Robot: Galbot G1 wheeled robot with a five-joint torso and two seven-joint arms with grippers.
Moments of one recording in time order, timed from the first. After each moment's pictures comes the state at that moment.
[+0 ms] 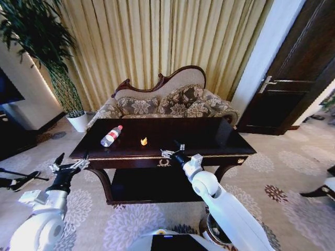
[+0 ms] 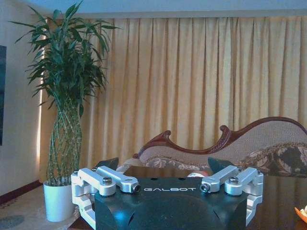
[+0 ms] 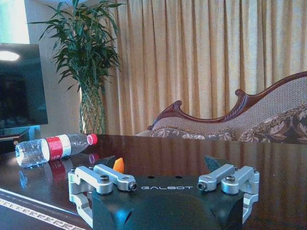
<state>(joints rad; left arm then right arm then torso) 1.78 -1.18 -1.00 -2.32 -0.62 0.09 -0.08 -1.08 1.12 0.08 2.03 0.50 -0.27 0.12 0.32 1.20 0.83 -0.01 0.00</state>
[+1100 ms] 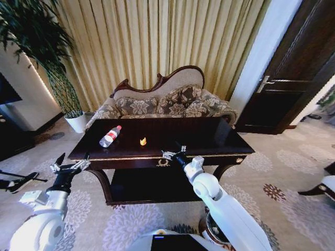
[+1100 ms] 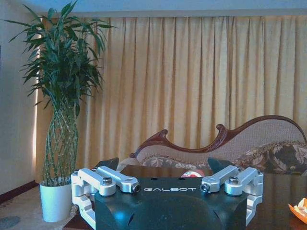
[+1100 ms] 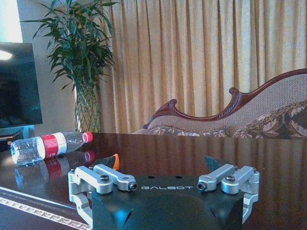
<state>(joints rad) 1.78 -1.19 -0.99 -2.32 -0.60 0.08 -0.07 -1.12 1.13 0.11 2.05 0.49 -0.27 0.12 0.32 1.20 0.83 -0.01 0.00</state>
